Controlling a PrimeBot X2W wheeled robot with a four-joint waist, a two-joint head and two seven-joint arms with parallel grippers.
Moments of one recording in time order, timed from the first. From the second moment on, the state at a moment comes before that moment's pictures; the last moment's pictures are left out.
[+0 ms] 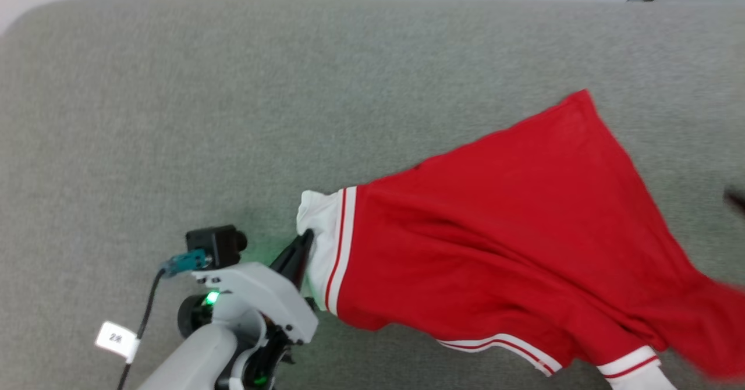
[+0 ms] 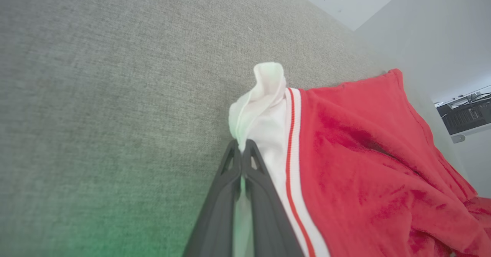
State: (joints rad) left arm -0.40 0.41 -0.65 0.21 -1.05 0.20 -0.05; right arm -0.31 -0.81 0.07 -0.09 0.83 0.13 0.80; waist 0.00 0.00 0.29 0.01
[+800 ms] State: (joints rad) left arm -0.54 0.27 -0.68 0.27 -1.03 0.12 -0.12; right arm -0.91 -0.74 0.53 0.38 0.68 0.13 0.80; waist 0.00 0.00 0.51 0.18
